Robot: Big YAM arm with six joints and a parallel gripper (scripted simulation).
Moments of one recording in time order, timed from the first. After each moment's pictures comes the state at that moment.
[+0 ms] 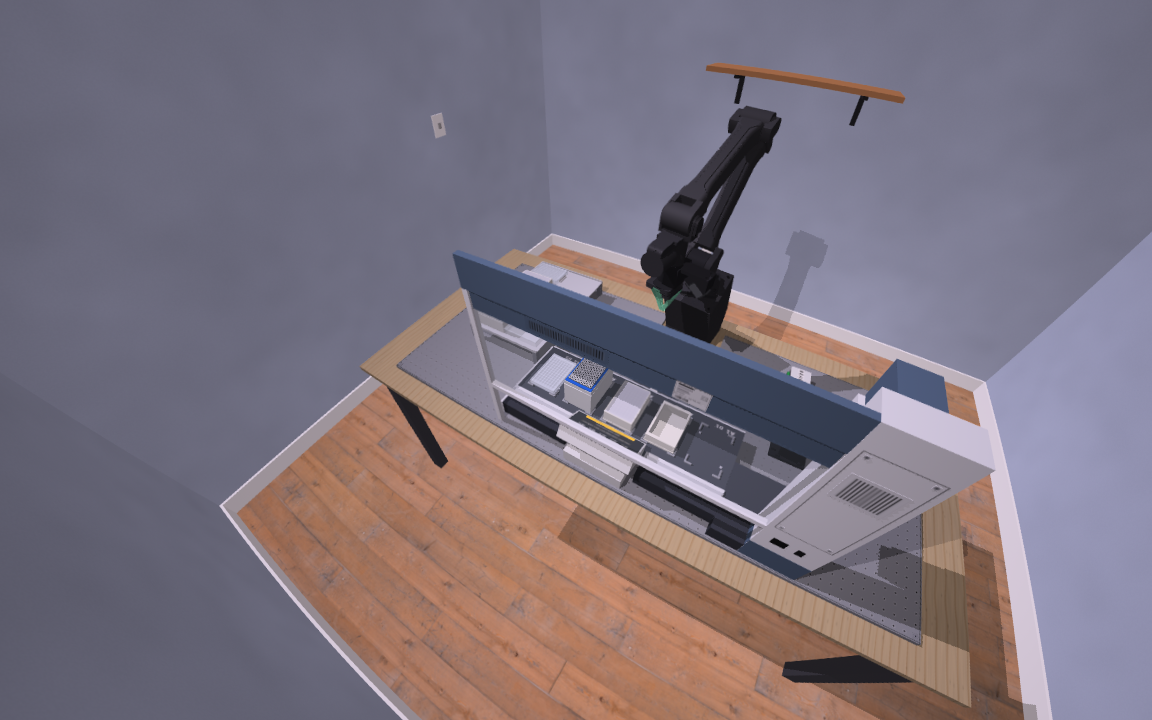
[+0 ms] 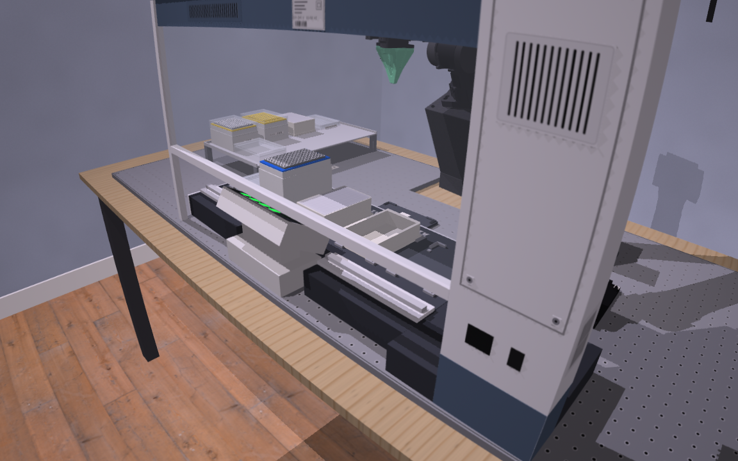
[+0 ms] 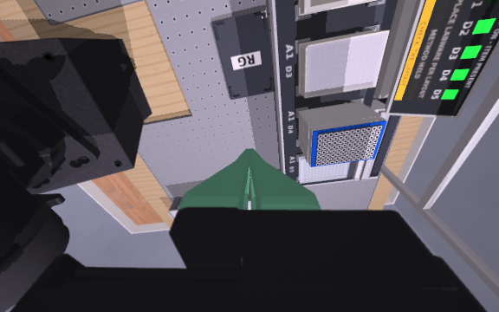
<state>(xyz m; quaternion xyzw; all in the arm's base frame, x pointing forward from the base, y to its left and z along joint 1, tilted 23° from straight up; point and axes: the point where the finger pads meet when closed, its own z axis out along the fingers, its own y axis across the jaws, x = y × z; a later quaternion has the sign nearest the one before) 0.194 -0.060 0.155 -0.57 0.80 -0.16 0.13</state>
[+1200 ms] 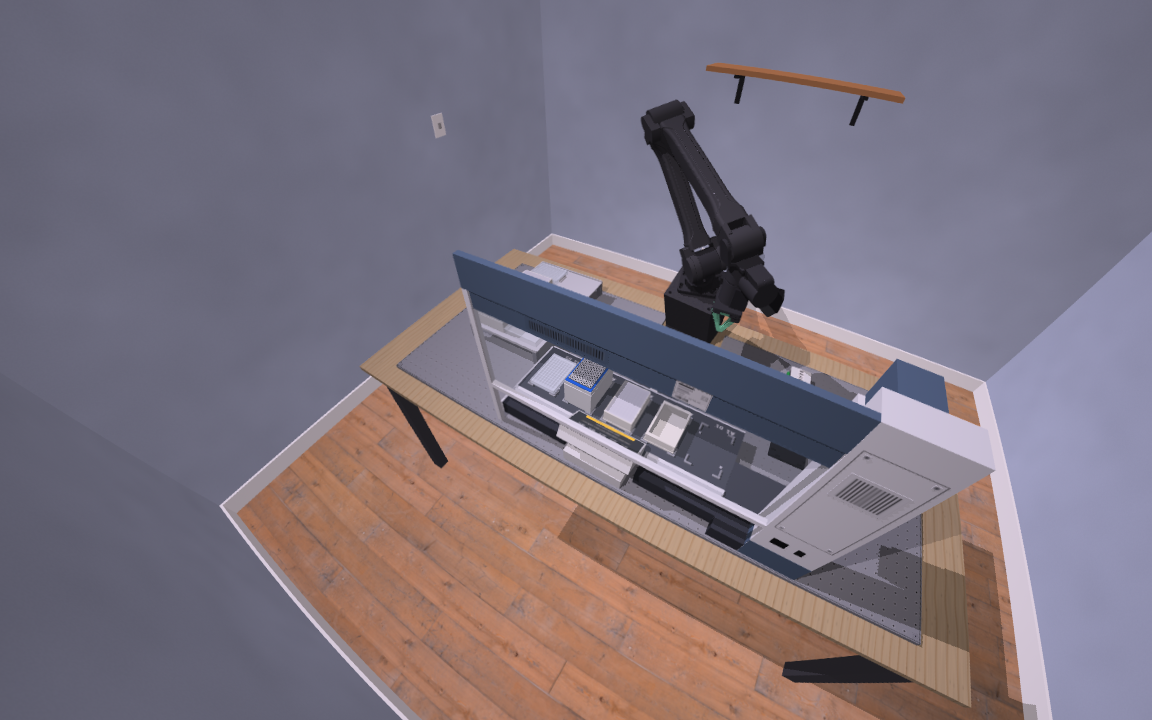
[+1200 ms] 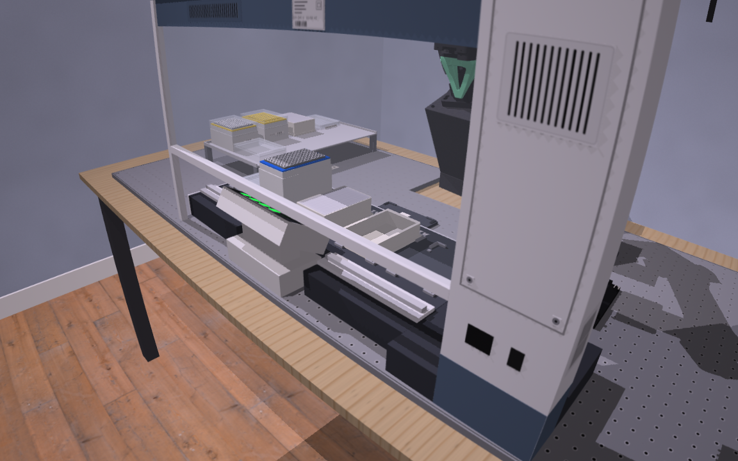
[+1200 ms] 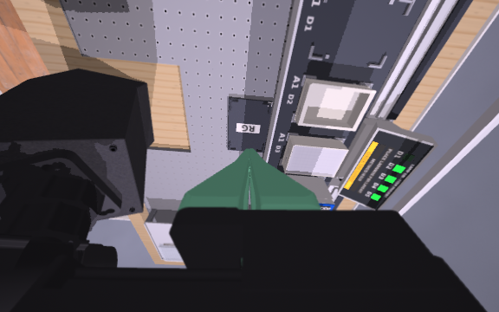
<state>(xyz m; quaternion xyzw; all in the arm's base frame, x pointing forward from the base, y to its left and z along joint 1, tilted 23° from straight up) 0.215 0.091 0.141 -0.67 0.71 -0.17 0.10</state>
